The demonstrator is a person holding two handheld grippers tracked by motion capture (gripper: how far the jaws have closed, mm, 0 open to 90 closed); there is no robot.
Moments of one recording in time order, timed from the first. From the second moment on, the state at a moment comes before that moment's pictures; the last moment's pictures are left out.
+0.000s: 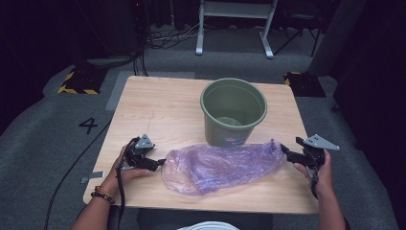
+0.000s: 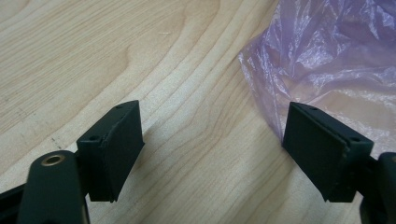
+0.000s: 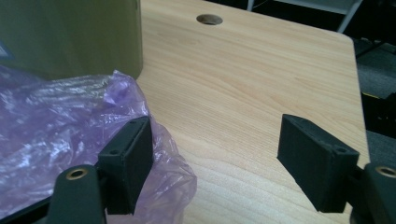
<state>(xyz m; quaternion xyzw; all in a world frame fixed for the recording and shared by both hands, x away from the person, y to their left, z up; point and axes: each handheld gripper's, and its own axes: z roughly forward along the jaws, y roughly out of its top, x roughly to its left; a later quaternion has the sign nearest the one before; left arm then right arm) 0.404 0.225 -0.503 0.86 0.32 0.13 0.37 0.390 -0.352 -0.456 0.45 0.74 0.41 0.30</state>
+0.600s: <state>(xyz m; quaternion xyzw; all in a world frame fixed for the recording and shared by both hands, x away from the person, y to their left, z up) 0.400 0.224 -0.503 0.86 0.33 0.13 0.37 0.389 -0.342 -0.426 0.45 0.72 0.41 0.32</state>
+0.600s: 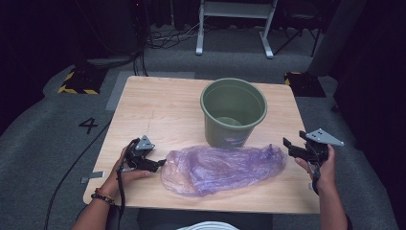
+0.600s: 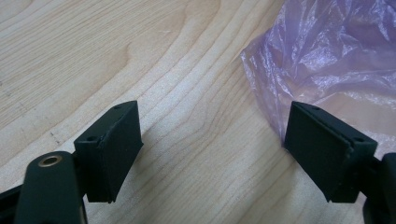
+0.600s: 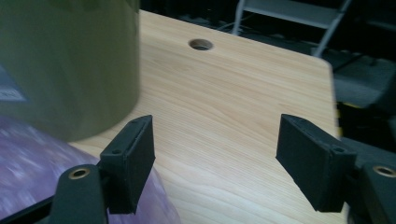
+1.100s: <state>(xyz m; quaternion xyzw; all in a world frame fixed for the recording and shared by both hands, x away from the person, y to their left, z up) 0.400 0.224 -0.503 0.86 0.33 0.13 0.37 0.348 -0.295 -0.458 0.39 0.78 0.43 0.23</state>
